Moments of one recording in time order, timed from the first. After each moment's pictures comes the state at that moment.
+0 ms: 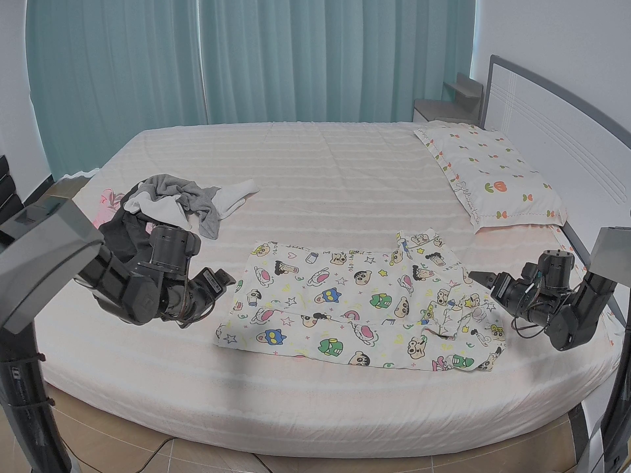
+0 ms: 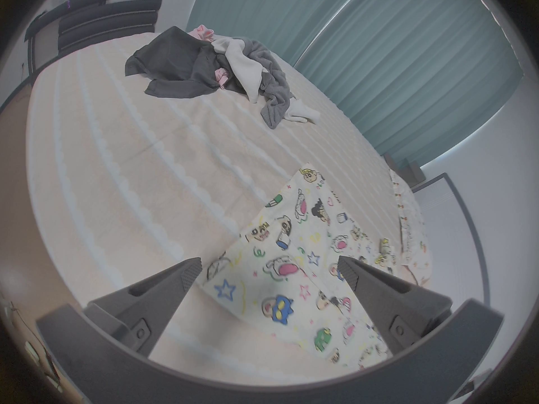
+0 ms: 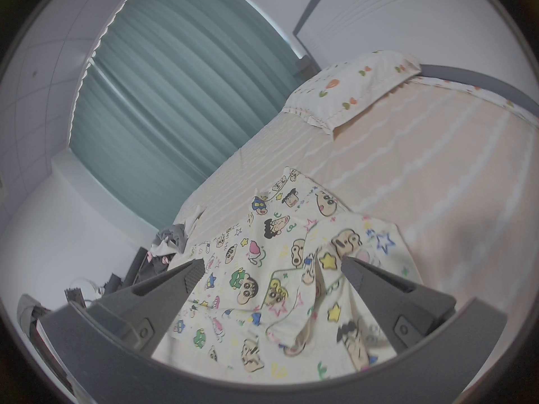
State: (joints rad) left arm -0.24 2.10 -0.96 -0.40 0.03 -0.91; right arm -0.02 2.22 -0.58 -1.23 0.30 0.63
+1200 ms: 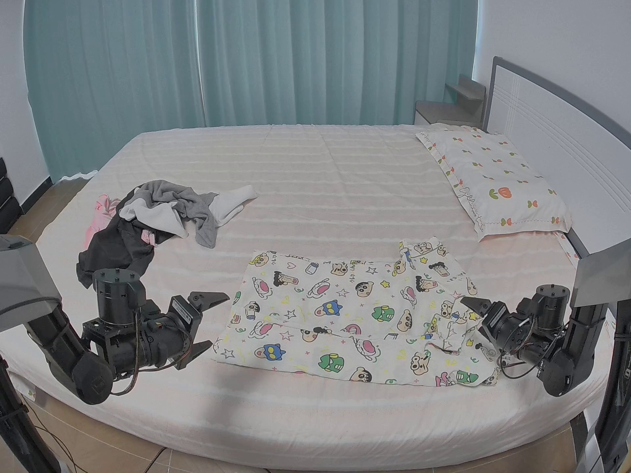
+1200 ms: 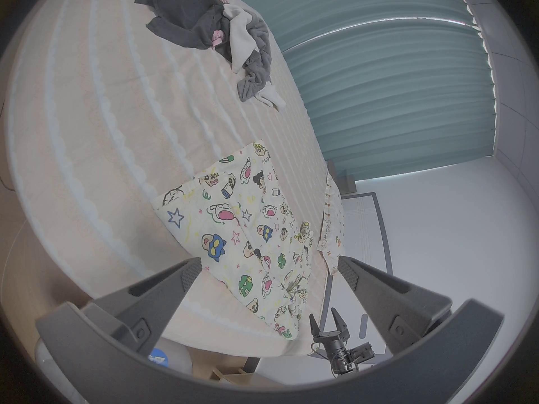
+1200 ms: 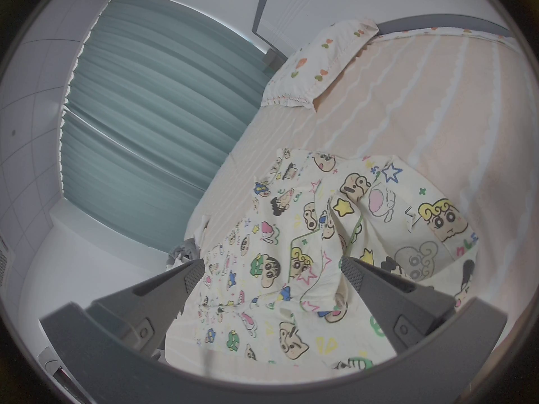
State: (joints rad) left arm -0.24 1.96 -0.37 -1.11 -0.28 -1.19; right arm 0.11 2.29 -0.32 -1.55 0.17 0.91
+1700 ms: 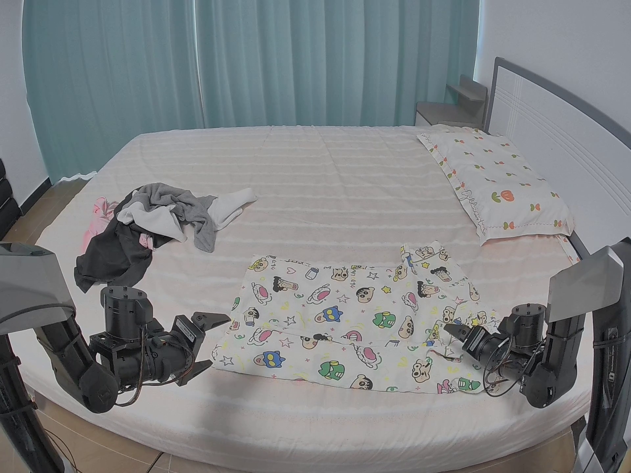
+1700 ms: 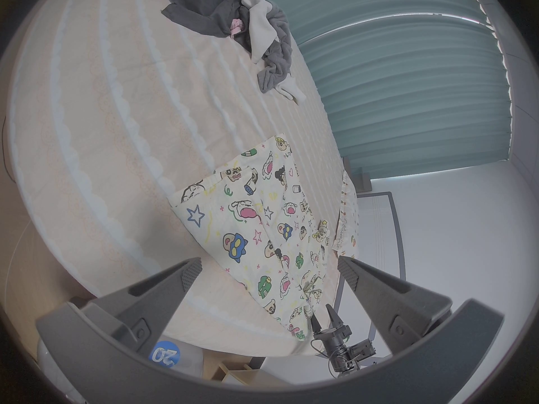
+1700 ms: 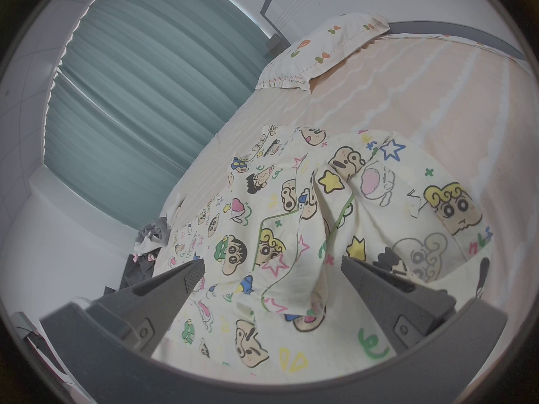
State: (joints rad) left arm -0.23 2.02 -0.34 -1.12 -0.28 -1.20; right arm 0.19 2.42 -0.35 -1.55 0.07 0.79
